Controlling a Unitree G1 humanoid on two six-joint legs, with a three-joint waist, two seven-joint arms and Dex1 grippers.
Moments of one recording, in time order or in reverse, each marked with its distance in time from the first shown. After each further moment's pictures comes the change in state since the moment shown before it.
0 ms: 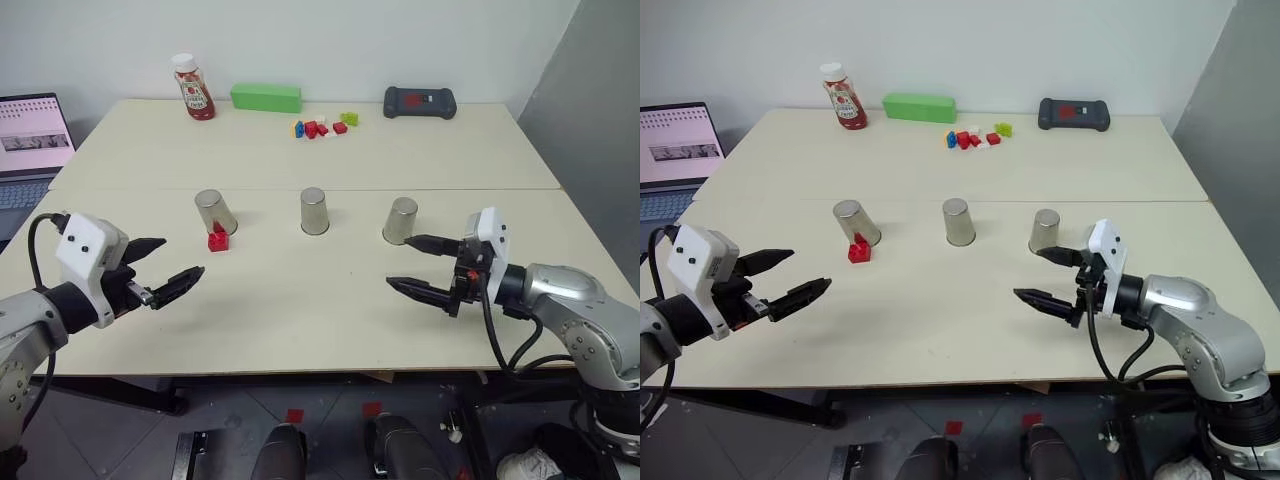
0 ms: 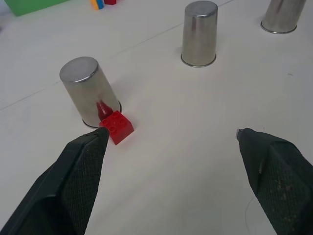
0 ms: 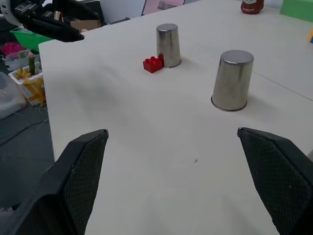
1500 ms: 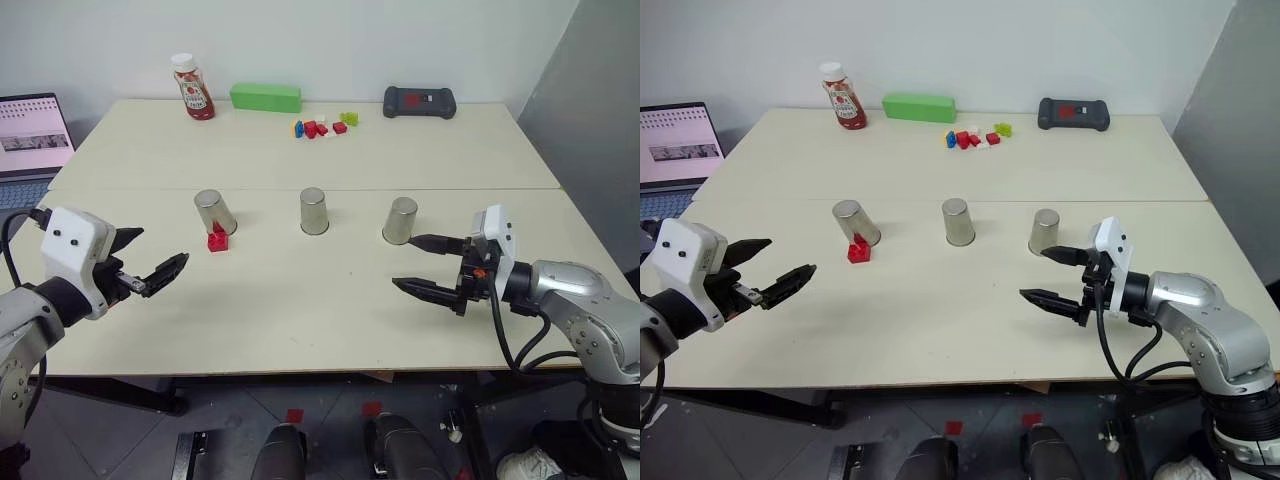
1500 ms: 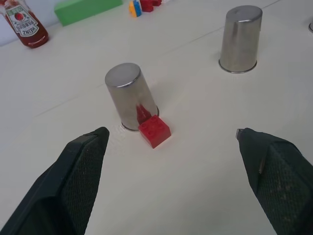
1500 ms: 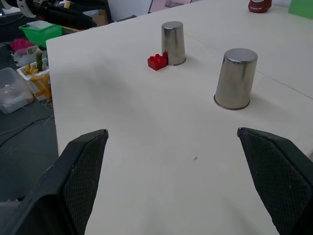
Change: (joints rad) left arm -0.012 -0.014 0.007 0.020 0.045 -0.038 0.112; right arm -0.009 -0.015 0.010 0.050 -0.003 -0.035 0.062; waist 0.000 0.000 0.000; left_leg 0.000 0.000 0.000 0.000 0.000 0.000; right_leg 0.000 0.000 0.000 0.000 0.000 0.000
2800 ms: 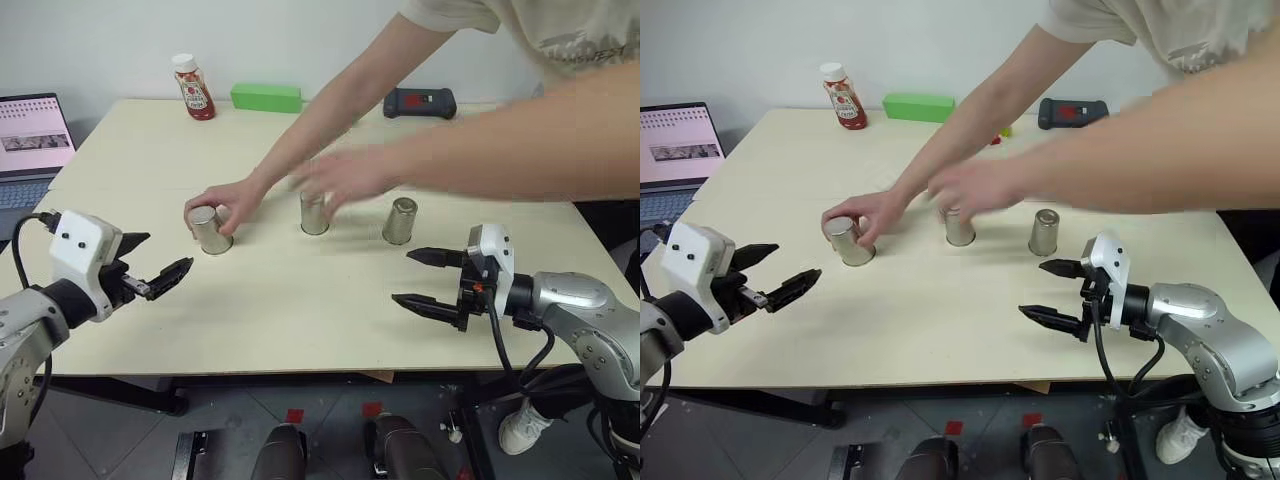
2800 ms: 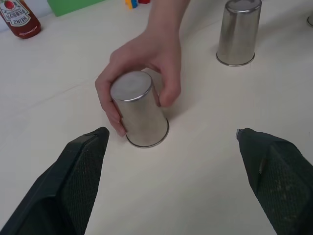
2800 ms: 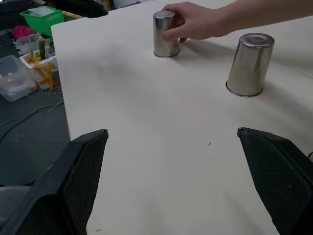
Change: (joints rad) left arm -0.005 -0.001 -0.022 0.019 0.011 0.002 -0.028; right arm 0.061 -0.030 0.001 -0.090 0.005 0.030 -0.004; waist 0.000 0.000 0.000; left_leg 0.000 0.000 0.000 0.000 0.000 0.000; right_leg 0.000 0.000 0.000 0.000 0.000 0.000
